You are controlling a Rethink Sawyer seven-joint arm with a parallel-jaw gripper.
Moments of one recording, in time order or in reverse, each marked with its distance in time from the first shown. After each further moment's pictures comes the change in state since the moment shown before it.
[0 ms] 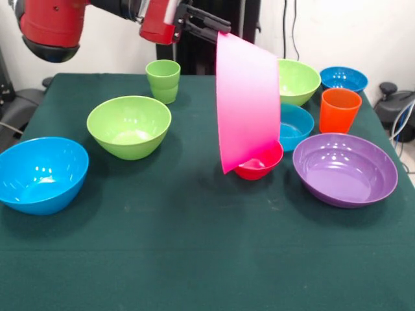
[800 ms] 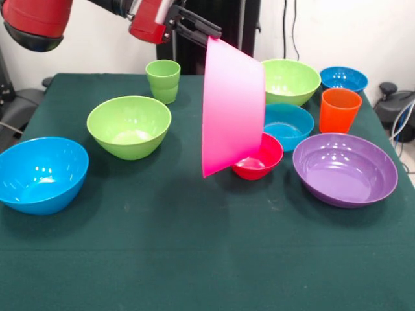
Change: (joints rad) arm 0.011 -0.108 0.000 0.001 0.000 0.000 0.016
